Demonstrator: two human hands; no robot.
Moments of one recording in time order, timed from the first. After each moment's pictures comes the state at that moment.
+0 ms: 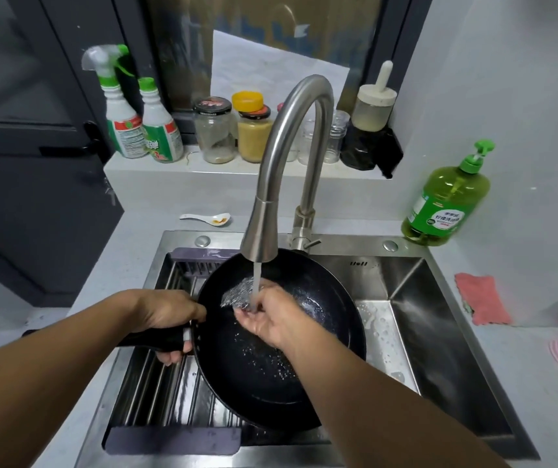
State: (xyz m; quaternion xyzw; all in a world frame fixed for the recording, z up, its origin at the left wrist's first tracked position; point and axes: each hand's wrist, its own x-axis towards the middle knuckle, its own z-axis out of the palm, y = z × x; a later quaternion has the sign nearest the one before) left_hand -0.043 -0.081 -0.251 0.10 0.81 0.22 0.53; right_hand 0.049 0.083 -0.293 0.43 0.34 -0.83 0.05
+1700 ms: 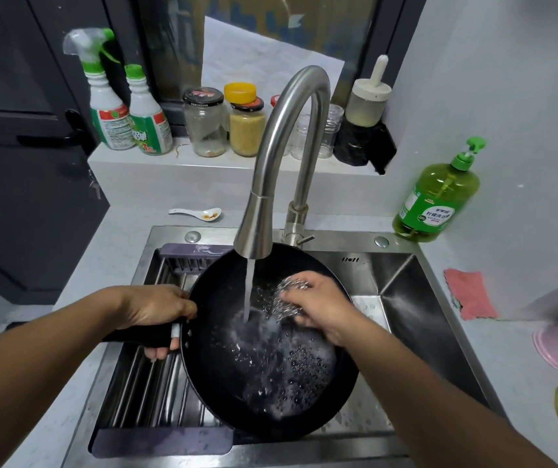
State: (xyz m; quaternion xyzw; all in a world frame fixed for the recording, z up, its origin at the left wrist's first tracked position) left_hand -0.053 -0.085 -0.257 0.14 0.81 0.22 0.53; right_hand 0.102 0.147 -0.272 0.37 0.66 -0.65 0.05
